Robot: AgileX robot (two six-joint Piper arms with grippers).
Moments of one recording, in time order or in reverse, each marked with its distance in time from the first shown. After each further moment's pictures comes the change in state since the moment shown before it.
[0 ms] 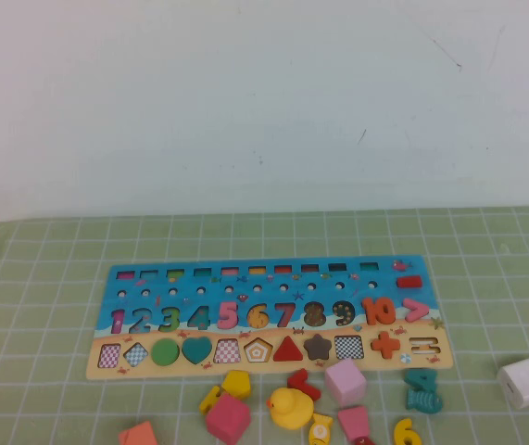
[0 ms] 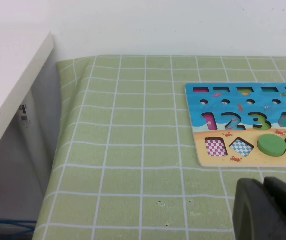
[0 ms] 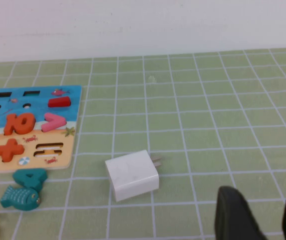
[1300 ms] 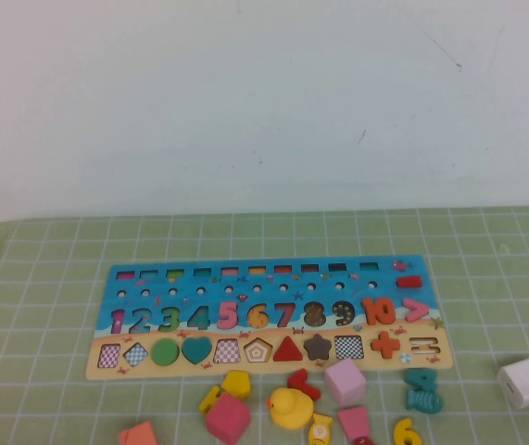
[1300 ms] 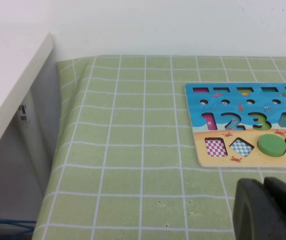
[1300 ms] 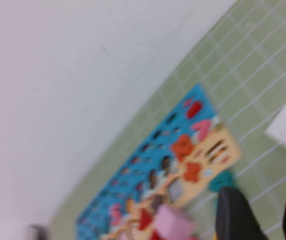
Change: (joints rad) right arm 0.000 0.000 0.002 0.524 0.006 0.303; left arm 0.000 0.000 0.000 0.000 0.000 0.000
